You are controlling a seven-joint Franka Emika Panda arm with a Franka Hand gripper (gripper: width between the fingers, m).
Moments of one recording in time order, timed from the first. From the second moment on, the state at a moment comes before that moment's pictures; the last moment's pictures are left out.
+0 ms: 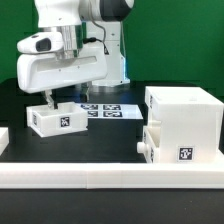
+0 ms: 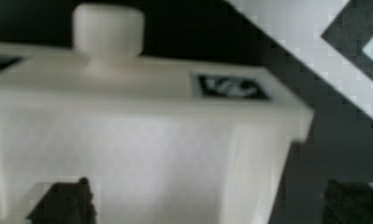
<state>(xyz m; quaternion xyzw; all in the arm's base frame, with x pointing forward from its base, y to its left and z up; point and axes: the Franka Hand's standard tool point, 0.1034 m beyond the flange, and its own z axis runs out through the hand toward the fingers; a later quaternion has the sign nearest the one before) 0.380 -0.094 0.030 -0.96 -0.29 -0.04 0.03</state>
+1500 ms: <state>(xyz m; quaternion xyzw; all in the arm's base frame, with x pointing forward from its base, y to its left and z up) 0.370 -0.088 0.005 -0.96 -0.27 -0.04 0.03</state>
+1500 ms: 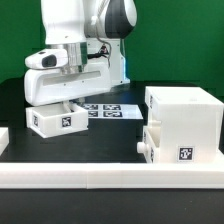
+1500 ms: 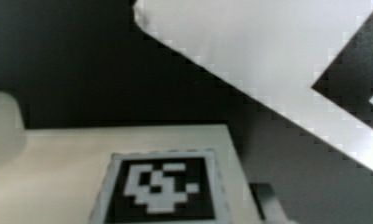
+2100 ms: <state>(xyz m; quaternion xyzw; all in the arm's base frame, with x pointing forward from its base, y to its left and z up) 0.419 -0.049 0.049 -0.94 -0.35 -0.02 0.05</state>
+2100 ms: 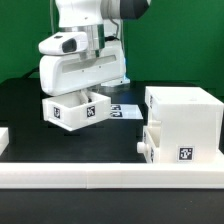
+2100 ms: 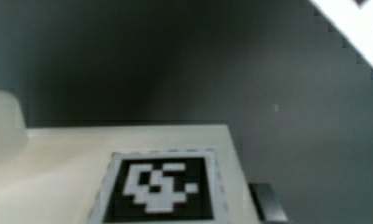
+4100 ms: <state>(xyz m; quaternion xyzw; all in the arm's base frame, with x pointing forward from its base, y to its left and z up) 0.529 -0.043 0.075 -0.72 -0.69 -0.02 0.03</state>
